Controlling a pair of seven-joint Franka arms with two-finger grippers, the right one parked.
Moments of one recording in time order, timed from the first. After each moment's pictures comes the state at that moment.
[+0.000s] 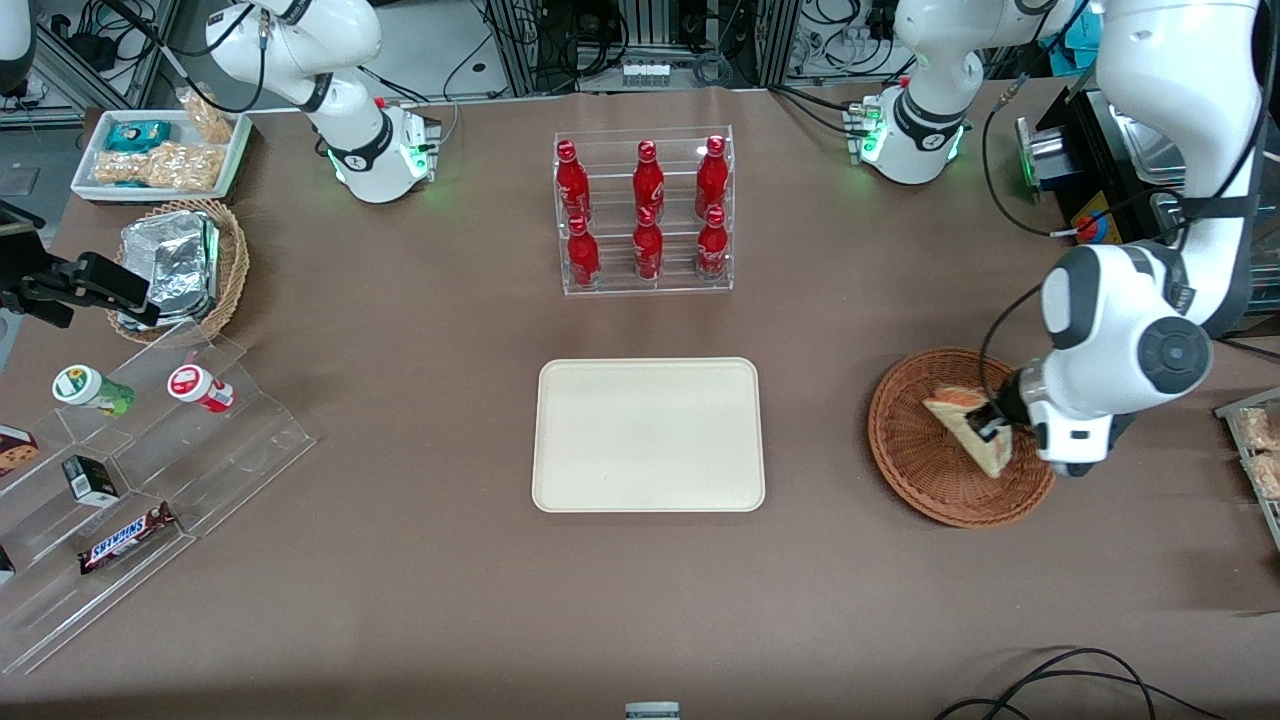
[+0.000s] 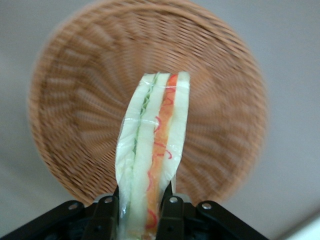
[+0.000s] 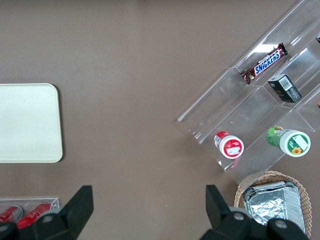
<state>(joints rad) 0.03 0.33 -0.16 -1.88 0.00 2.08 -0.82</state>
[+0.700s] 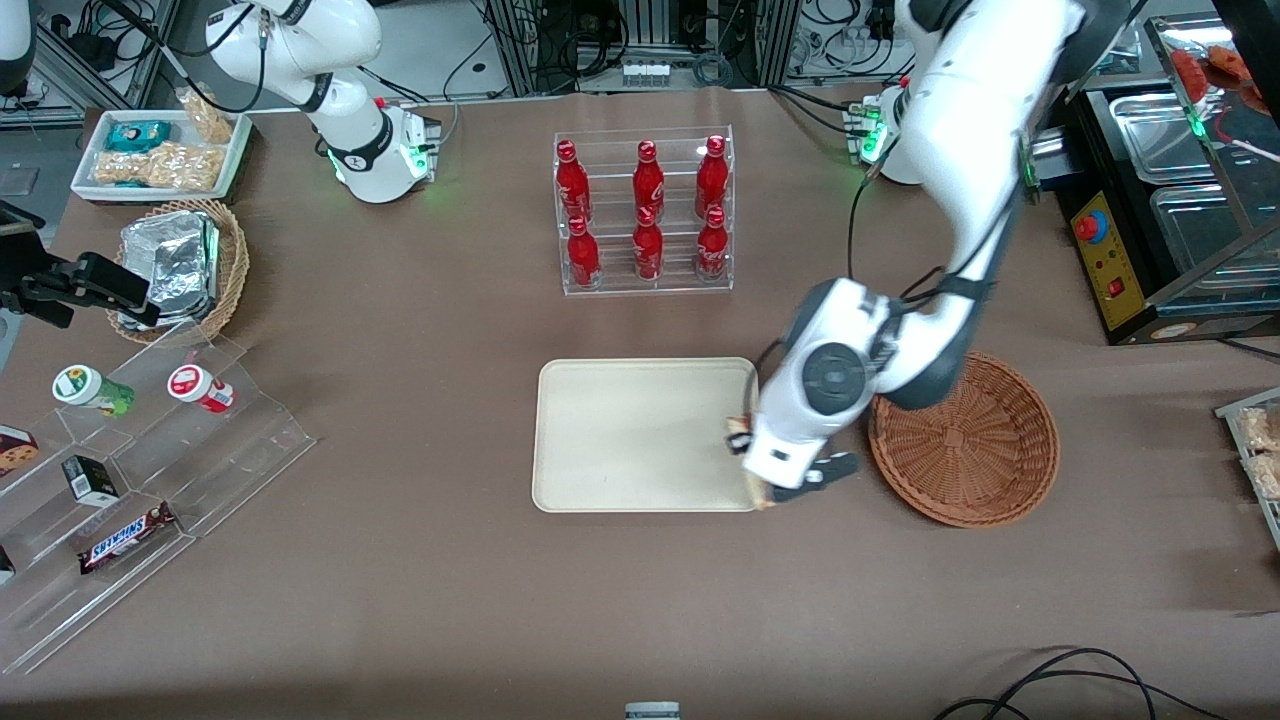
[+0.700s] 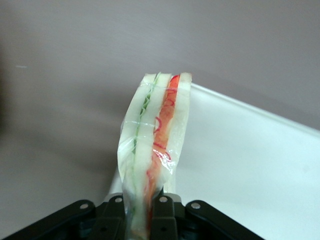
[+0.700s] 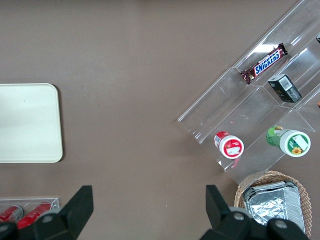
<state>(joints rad) -0.41 0.69 -0.17 -1.44 0.01 2.09 -0.85</state>
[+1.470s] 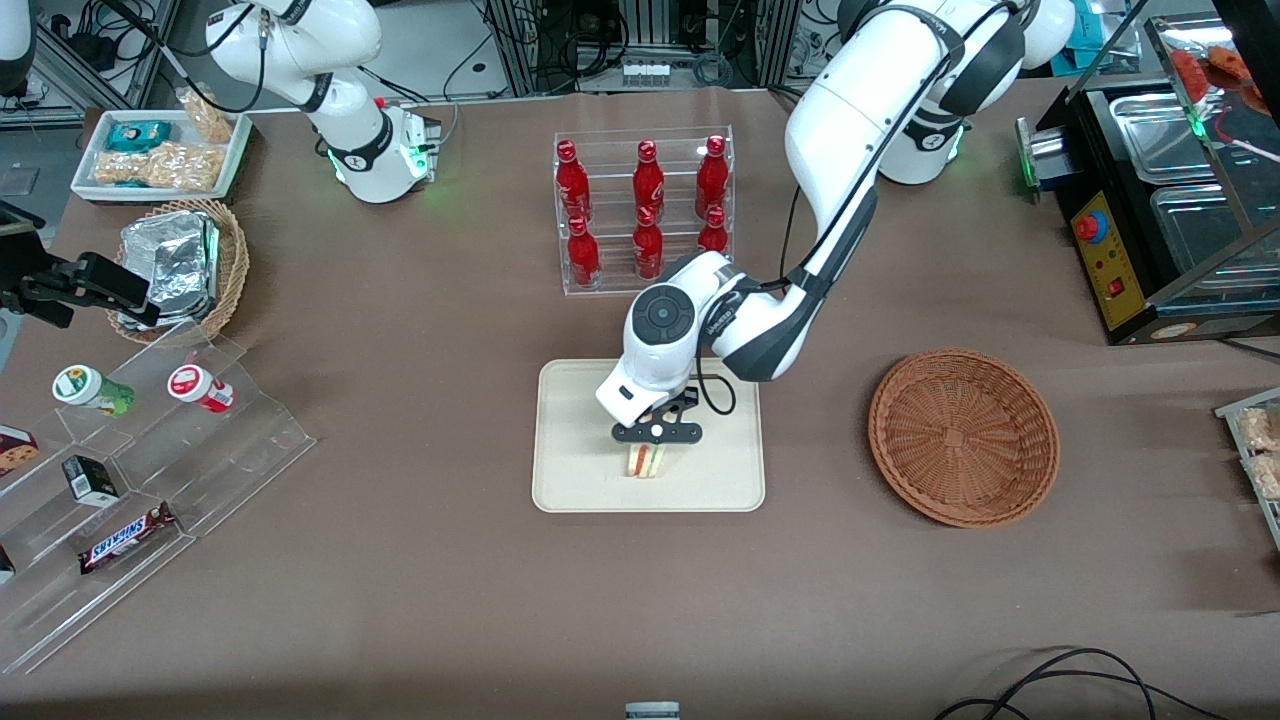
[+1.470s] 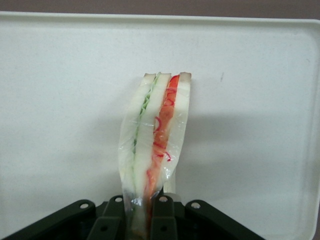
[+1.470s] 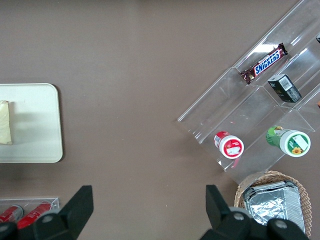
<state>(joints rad) -0.62 0.82 -0.16 -1.37 0.10 2.24 -0.80</state>
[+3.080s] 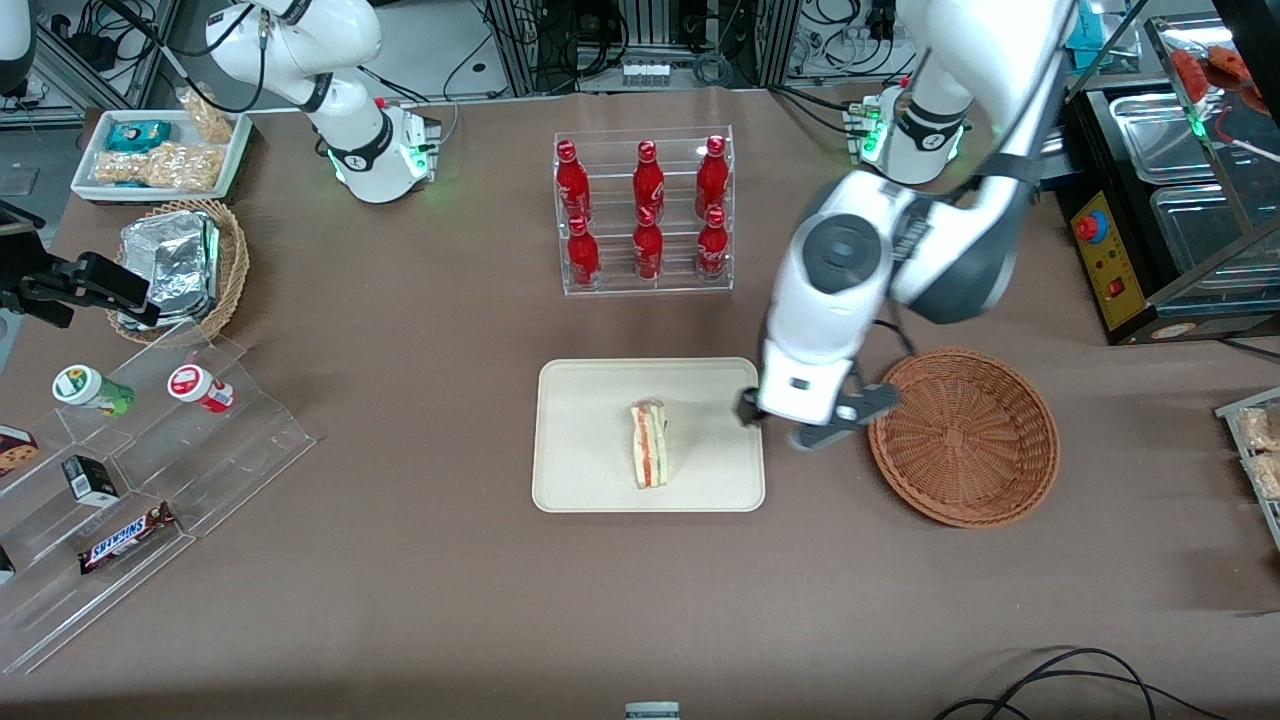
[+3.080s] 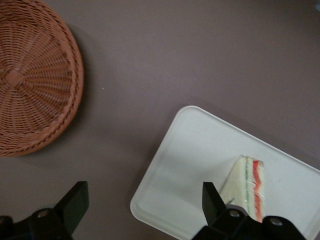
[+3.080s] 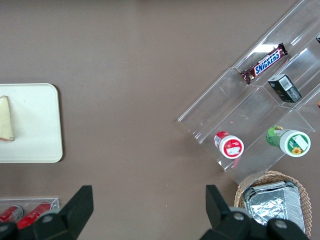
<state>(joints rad) -0.41 0.38 -0.09 -1.60 0.11 1.99 -1.03</state>
